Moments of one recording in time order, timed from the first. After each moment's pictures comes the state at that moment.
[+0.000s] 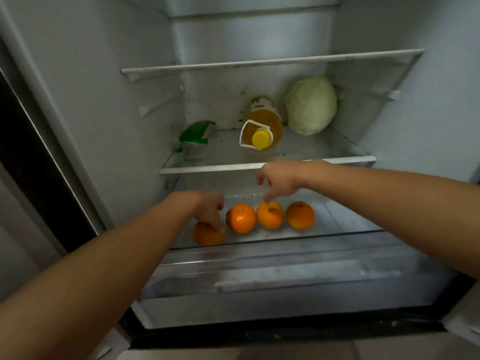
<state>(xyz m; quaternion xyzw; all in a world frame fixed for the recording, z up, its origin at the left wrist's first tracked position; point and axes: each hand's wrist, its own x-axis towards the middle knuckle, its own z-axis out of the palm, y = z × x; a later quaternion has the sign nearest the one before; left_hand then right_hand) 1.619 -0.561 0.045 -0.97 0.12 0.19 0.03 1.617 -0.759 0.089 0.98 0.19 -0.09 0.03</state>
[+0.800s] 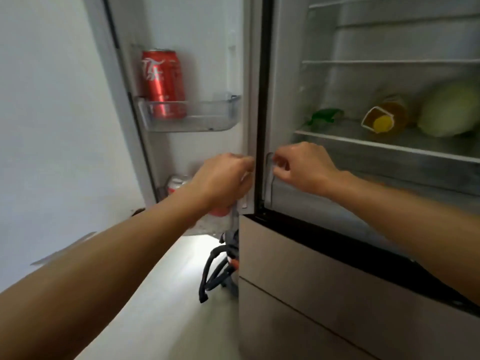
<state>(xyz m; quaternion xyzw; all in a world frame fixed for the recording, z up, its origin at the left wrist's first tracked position) 1.260 -0.477 0.076 -0.96 0.05 -0.26 0.02 1.388 -0.634 0.083 0.85 0.45 0.24 -0.09</state>
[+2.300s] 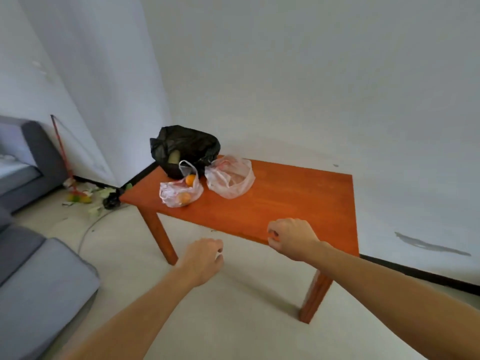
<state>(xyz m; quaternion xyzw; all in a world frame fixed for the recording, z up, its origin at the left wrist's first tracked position) 0.382 -0.082 -0.133 -0.66 -0.75 -0.04 -0.05 0.588 0.048 -0.123 0.37 0.93 -0.03 -0.04</state>
